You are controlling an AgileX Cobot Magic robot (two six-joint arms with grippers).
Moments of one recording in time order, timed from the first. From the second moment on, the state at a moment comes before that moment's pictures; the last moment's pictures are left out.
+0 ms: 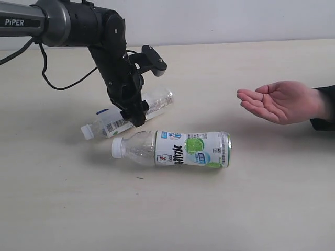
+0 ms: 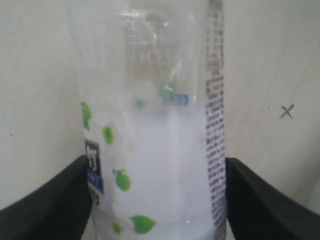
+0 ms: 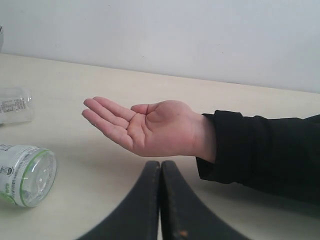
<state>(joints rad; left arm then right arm) -0.56 2.22 -1.64 -0.06 0.88 0.63 0.24 0.01 0.00 0.13 0.32 -0.21</state>
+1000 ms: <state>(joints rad) -0.57 1.97 -1.67 -0.67 0.90 0.31 0.24 0.01 0.00 0.13 0.32 -0.21</state>
